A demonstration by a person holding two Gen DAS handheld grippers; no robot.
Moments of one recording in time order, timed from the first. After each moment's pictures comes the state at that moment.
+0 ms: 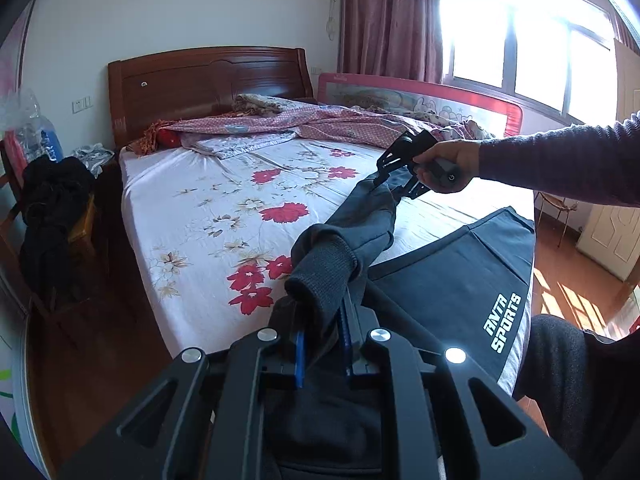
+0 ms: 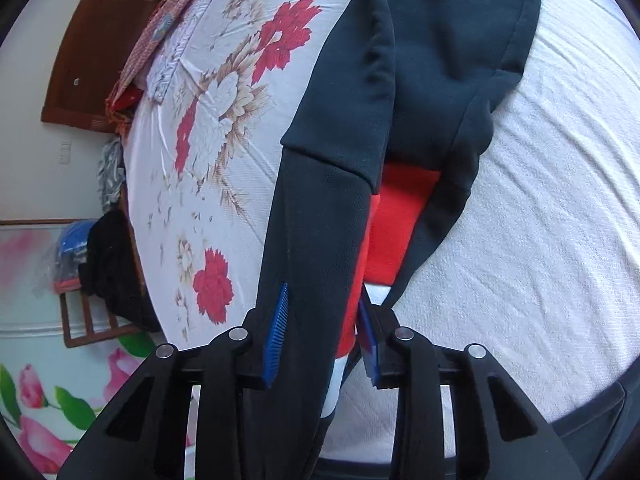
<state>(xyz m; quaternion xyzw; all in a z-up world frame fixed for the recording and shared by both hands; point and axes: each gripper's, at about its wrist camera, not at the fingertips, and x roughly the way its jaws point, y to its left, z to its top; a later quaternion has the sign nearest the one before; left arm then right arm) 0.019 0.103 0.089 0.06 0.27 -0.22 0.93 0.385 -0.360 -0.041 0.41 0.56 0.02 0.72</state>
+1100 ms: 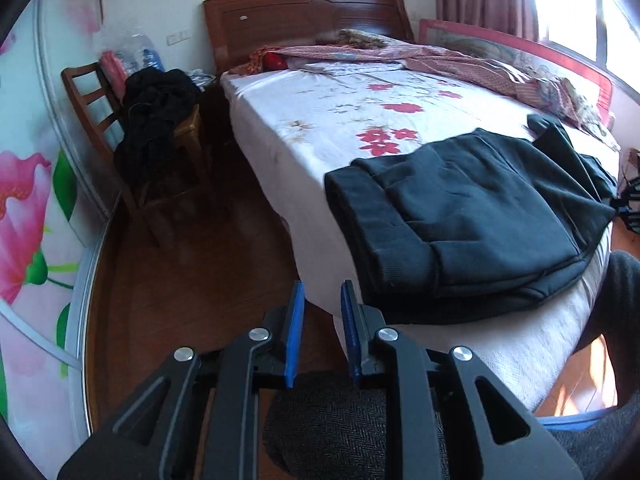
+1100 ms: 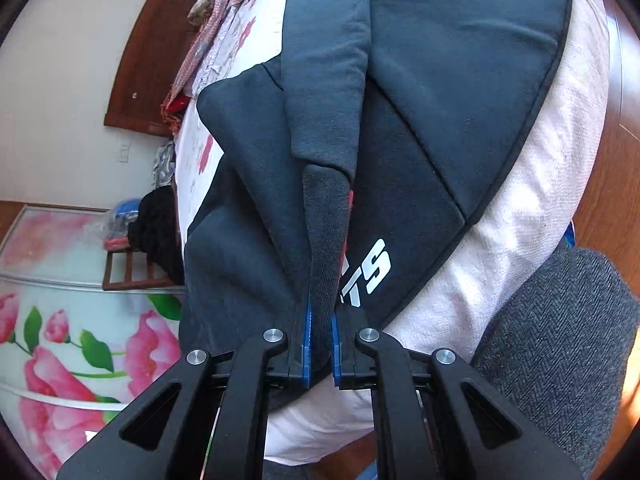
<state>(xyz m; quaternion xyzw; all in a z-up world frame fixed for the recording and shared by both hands) -0.060 0.194 0.010 0.06 0.37 -0.02 0.93 0.004 -0.397 -0.075 0.48 0.48 0.06 0.74</state>
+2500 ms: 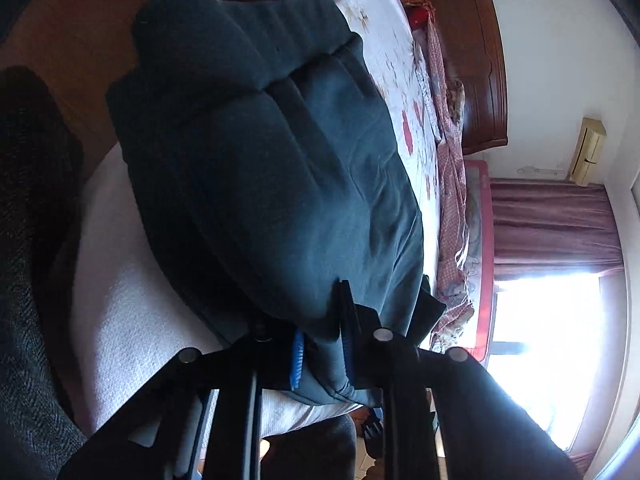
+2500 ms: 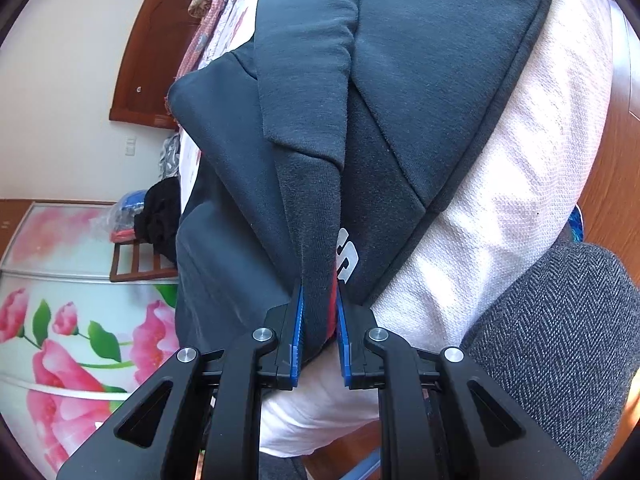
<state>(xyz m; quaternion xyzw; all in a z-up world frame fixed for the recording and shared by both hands) -0.042 0.109 -0.082 -0.56 0.42 -0.06 0.71 -0.011 -0.405 -0.102 0.49 0.48 0.08 0.72</state>
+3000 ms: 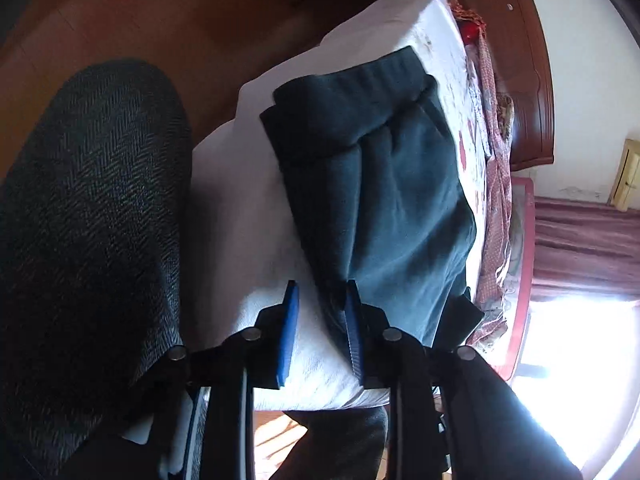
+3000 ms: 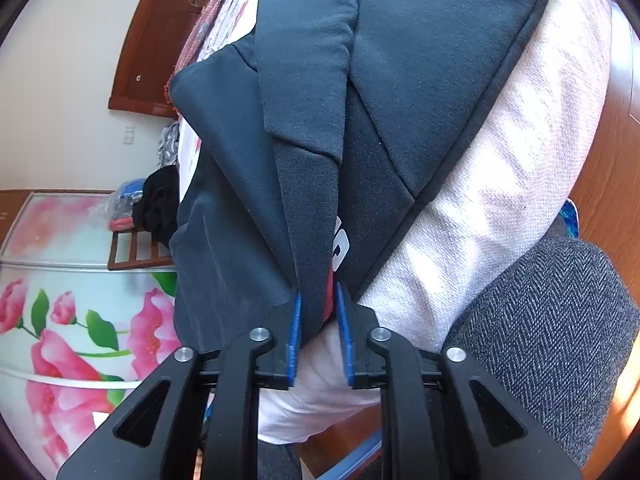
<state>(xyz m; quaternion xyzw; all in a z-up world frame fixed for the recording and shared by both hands) -0.080 0.118 -0.074 -0.52 0.47 0.03 0.71 -0.014 -0.413 -0.094 0.48 0.51 0.10 0.71</state>
